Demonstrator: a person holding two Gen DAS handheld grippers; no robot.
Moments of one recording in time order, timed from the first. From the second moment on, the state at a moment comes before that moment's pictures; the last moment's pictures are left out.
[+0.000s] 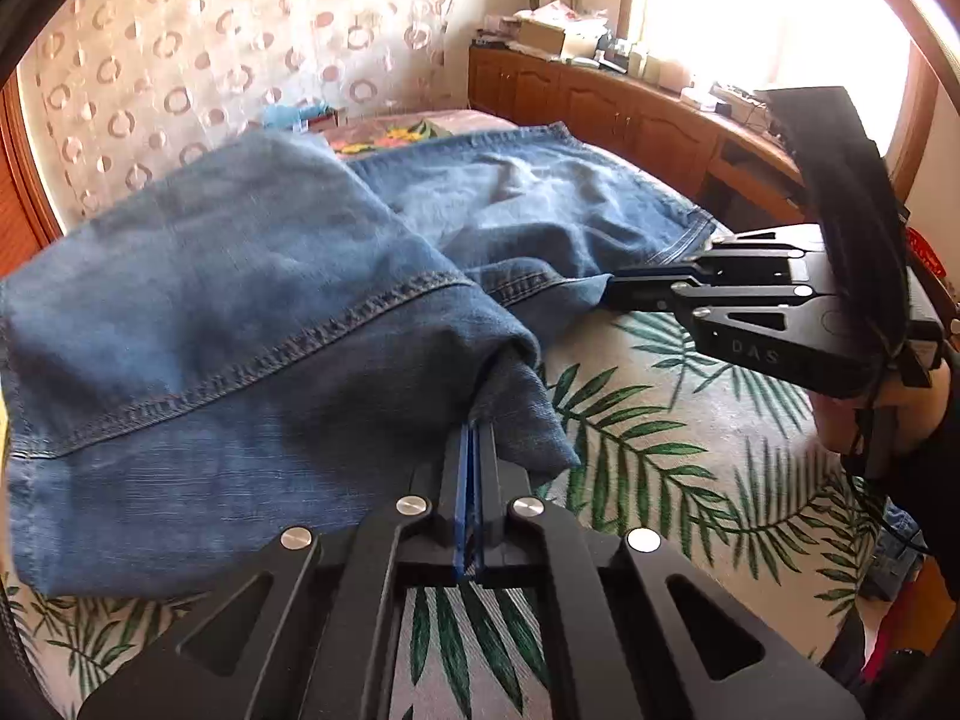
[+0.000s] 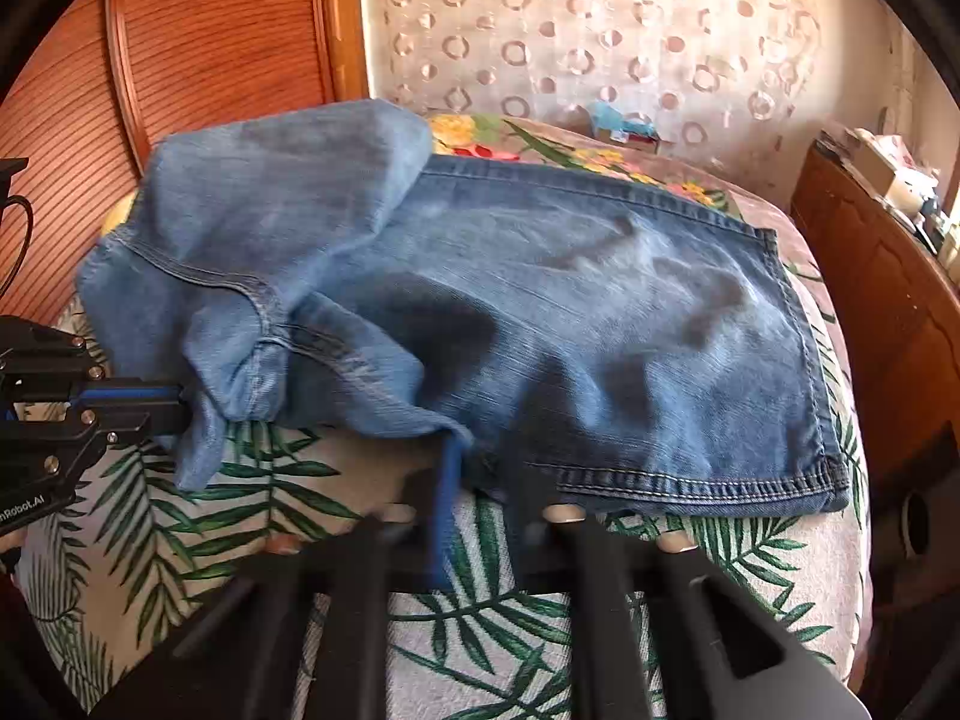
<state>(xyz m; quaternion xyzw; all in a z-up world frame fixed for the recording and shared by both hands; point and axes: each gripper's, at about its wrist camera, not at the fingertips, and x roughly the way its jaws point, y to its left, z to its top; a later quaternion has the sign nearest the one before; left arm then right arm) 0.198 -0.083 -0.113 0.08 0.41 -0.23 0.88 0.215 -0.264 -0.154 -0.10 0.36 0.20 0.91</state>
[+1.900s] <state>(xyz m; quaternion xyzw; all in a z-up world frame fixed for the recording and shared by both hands) 0.152 0.052 -0.088 0.02 0.37 -0.10 0.92 0.134 -0.387 -0.135 0.00 0.36 0.04 0.93</state>
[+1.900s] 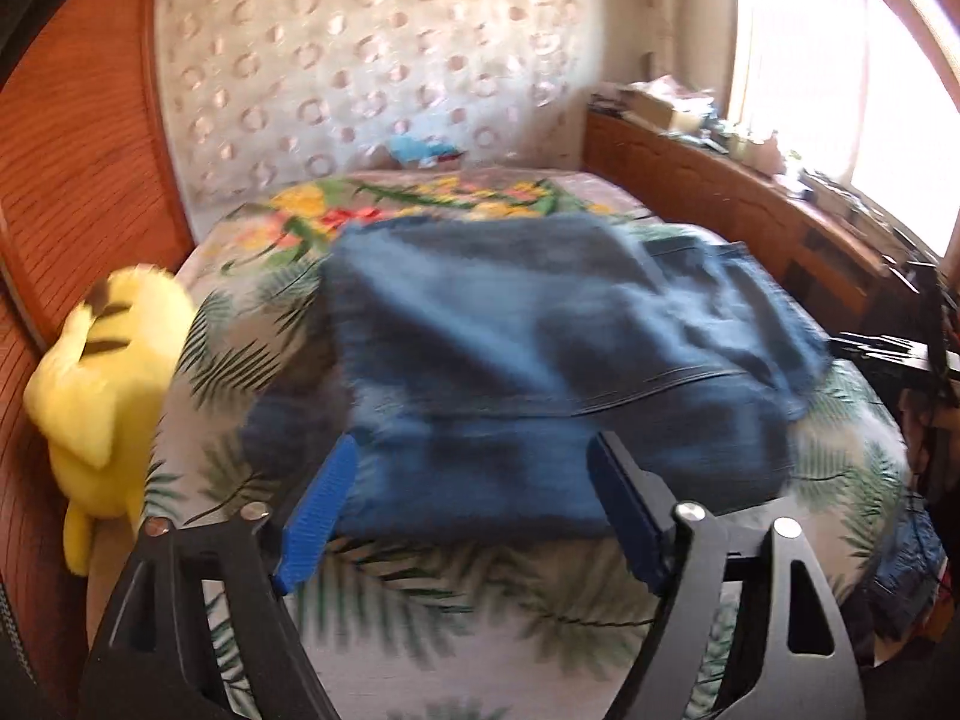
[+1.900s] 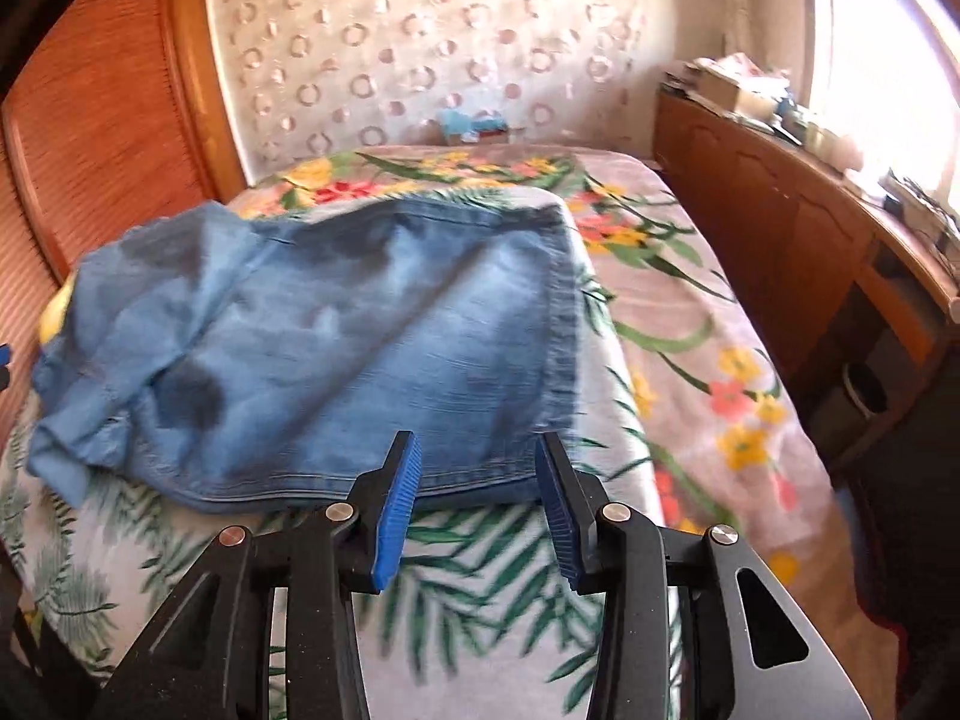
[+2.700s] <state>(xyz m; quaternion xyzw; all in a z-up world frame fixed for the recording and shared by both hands) 0.192 0.126 -0.103 0.01 0.39 -0.01 0.92 0.151 -0.402 -0.145 0.01 0.37 0.02 0.93</state>
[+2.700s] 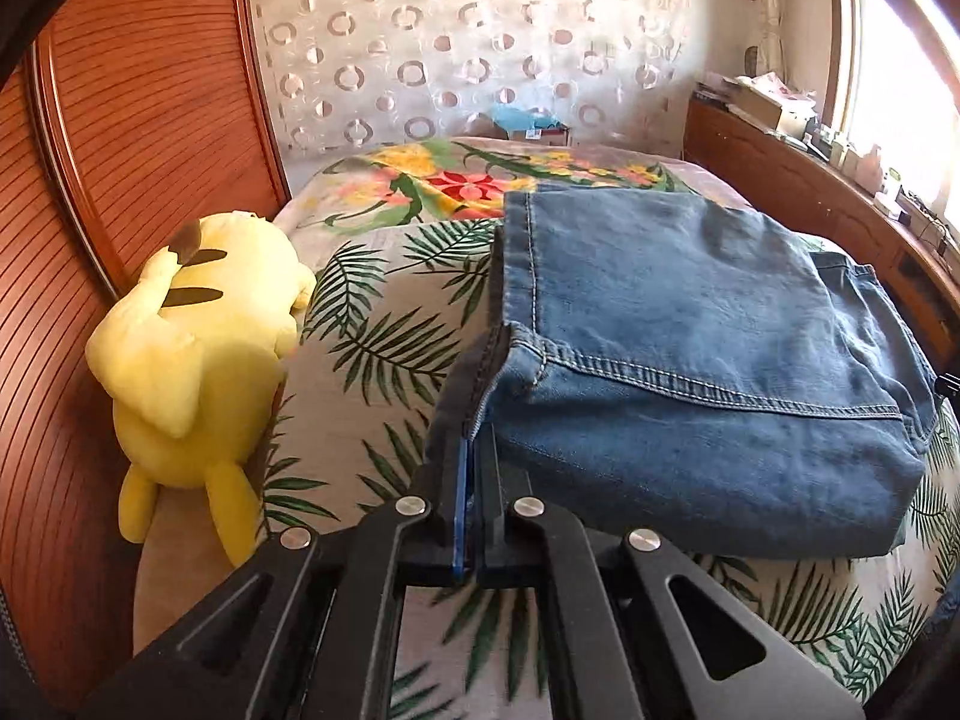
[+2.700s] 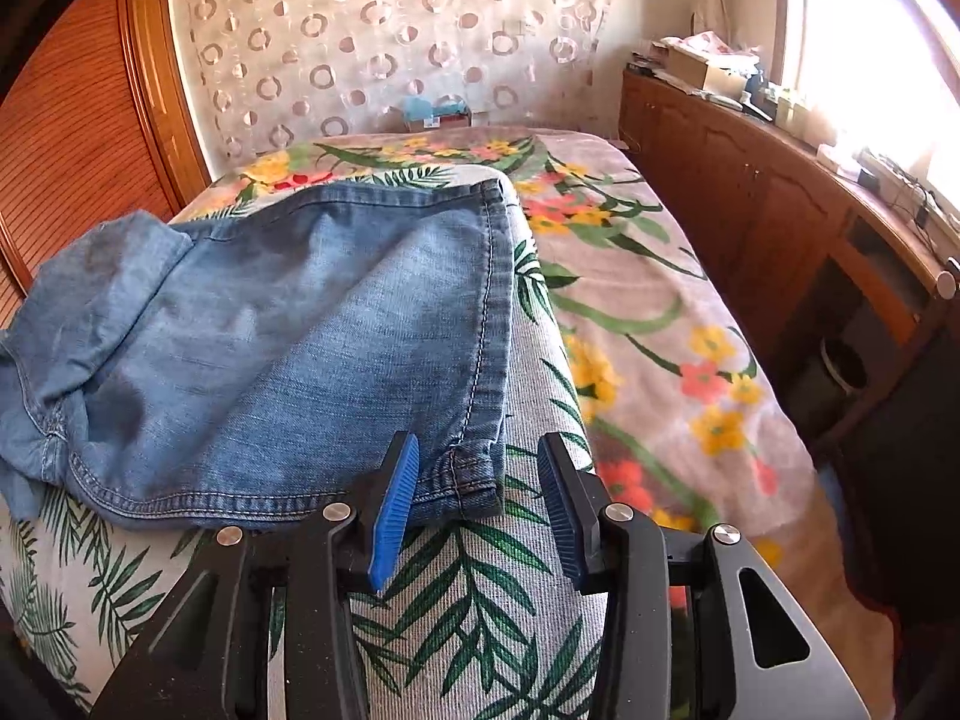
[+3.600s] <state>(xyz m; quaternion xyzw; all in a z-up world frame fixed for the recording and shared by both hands) 0.154 0.056 -0.063 0.01 0.33 -0.11 0.94 0.159 -0.368 -0.100 -0.01 0.34 0.08 0.94</state>
